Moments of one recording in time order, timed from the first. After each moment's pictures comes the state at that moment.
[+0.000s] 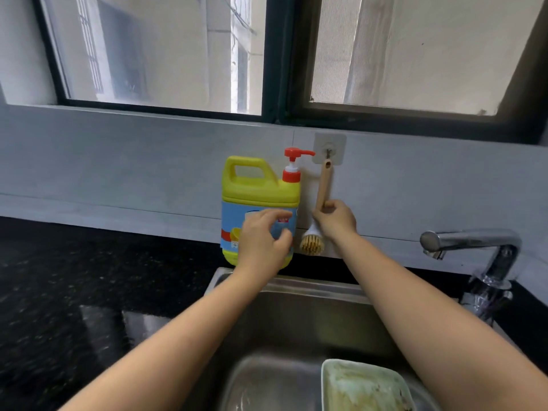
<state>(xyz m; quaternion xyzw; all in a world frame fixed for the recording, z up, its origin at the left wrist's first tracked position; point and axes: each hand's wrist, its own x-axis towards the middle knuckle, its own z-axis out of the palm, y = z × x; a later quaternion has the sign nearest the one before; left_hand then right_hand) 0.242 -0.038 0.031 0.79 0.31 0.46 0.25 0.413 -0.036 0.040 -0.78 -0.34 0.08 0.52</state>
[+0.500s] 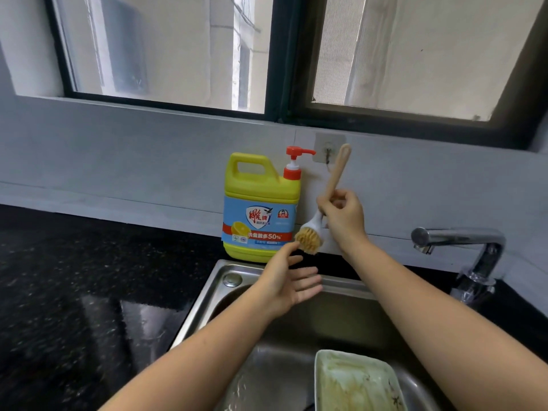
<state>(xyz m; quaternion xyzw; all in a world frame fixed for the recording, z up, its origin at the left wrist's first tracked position) 0.257 -0.073 -0.001 0.35 0.29 0.23 0.86 0.386 -0.077 0.052 -0.63 -0.38 0.08 0.67</state>
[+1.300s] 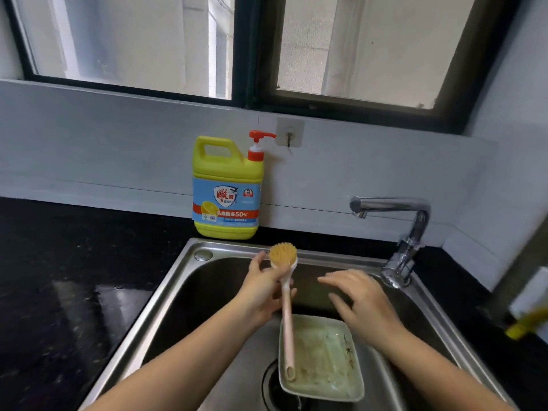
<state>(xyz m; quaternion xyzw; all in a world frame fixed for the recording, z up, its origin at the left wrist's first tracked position) 0.251 -0.143 -0.038 0.39 0.29 0.30 0.82 0.404 -0.271 -0.047 -0.70 -0.64 -0.16 0.27</state>
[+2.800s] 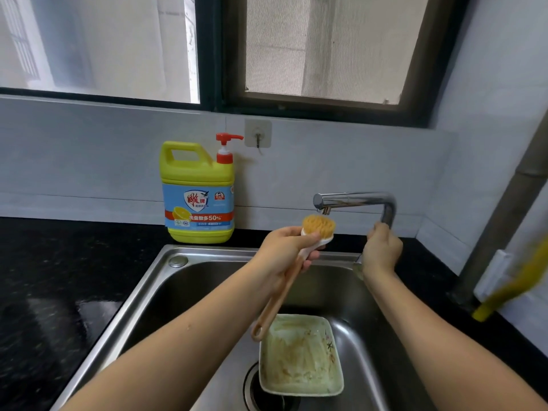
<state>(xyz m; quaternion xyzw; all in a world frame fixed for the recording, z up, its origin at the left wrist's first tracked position) 0.294 -0.185 0.042 0.57 0.25 0.24 0.75 0.461 -0.246 0.003 -0.63 -0.13 -0.01 0.77</state>
